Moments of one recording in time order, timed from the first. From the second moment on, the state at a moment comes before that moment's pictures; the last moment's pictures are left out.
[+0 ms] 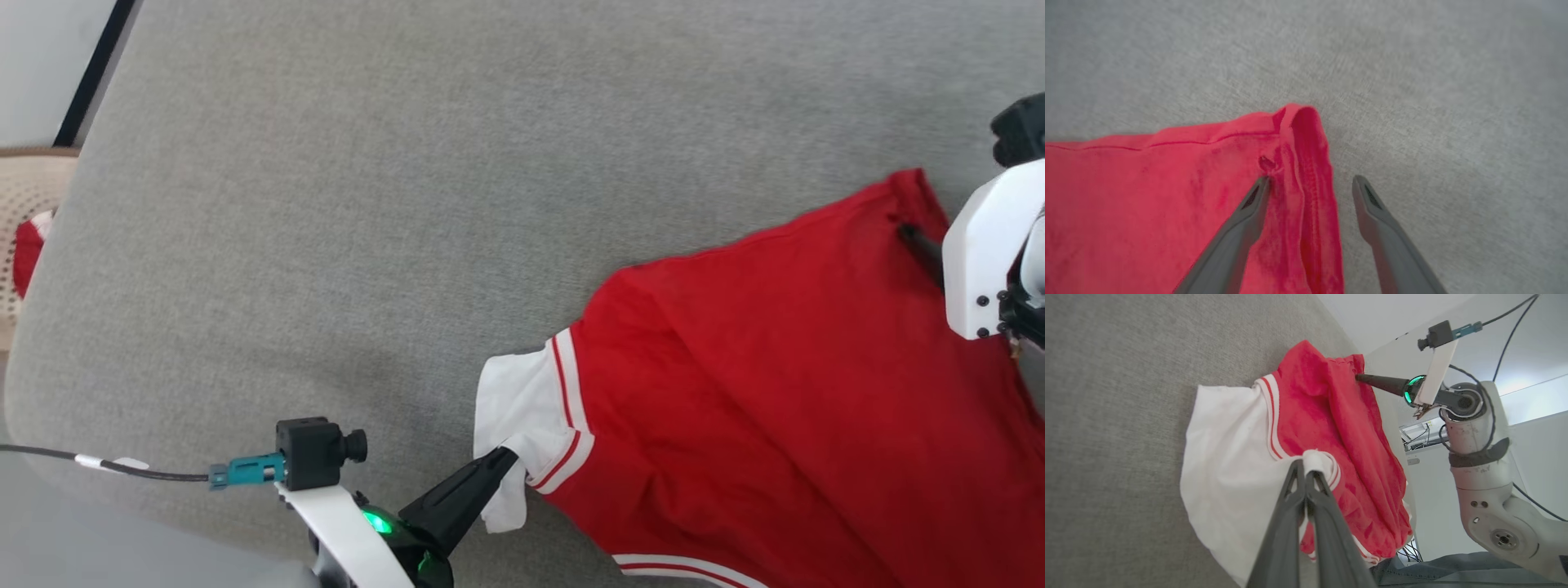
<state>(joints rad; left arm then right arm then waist) -0.41 0.66 -1.08 -0.07 -1.46 -0.13 -0.26 -0.57 -0.44 0.06 0.10 0.38 0.13 0.96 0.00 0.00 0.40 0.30</state>
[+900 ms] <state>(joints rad) -0.82 0.79 -0.85 0.11 -1.55 -0.13 -0.23 -0.93 -0.34 -0.12 0.35 0.31 0.13 0.62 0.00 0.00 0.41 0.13</state>
